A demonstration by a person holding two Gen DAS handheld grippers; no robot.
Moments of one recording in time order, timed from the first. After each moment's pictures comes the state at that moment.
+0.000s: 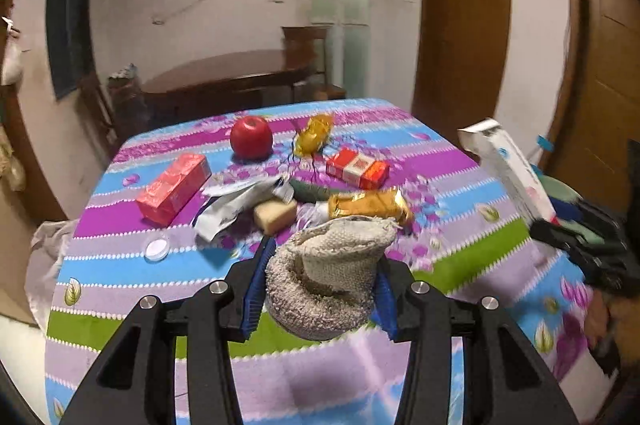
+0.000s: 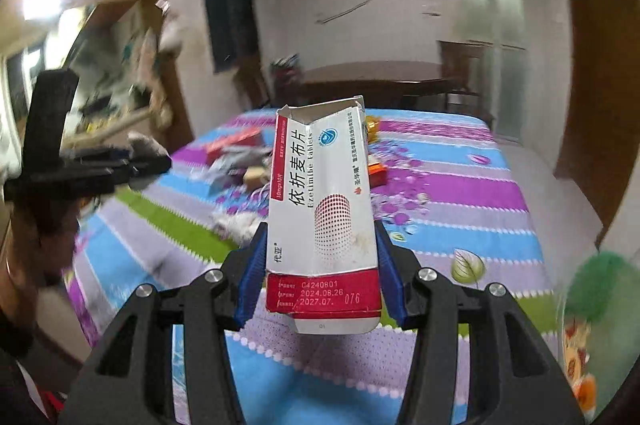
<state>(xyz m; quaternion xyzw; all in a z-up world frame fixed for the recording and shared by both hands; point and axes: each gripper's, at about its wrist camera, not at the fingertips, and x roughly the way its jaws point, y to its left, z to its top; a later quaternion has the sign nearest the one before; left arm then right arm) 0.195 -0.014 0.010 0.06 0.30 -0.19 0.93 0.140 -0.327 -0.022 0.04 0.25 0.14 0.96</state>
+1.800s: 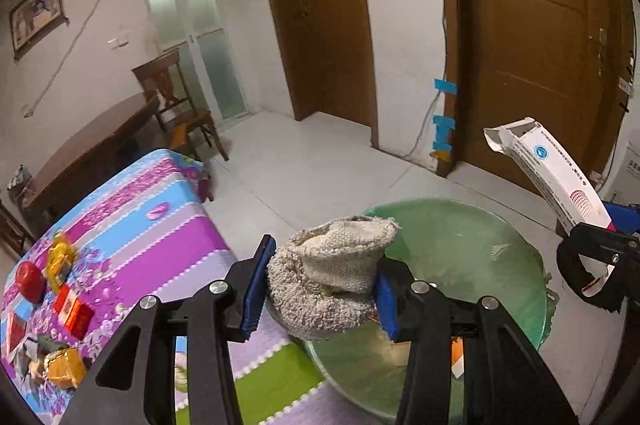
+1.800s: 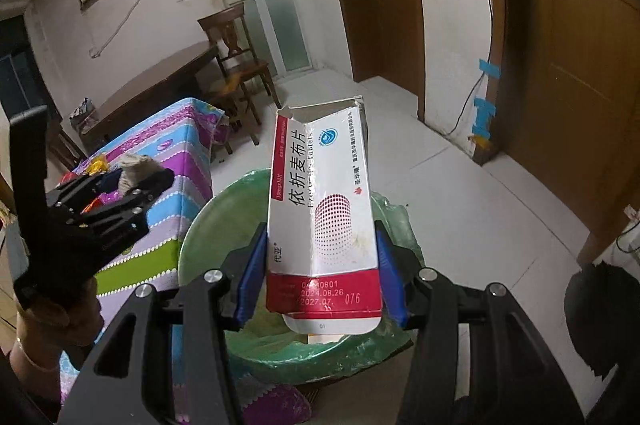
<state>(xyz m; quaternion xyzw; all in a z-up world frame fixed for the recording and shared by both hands) 0.186 -0.485 -0.025 0.21 0.28 -0.36 0.87 0.041 -0.617 -0.040 0.19 0.33 -0.20 0.90</state>
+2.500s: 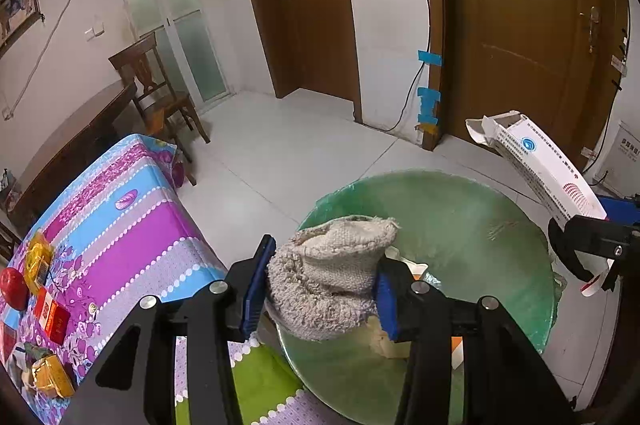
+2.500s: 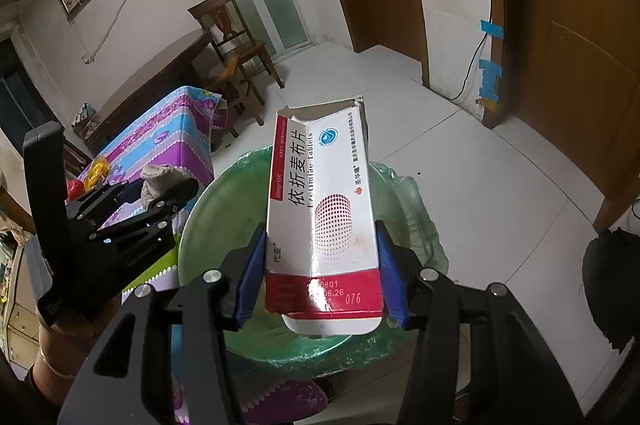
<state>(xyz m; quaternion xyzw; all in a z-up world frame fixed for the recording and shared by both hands) 0.195 -0.505 -0.056 0.23 0.31 -0.38 0.84 0.047 -0.634 -0.053 0.24 0.36 -0.19 0.88</state>
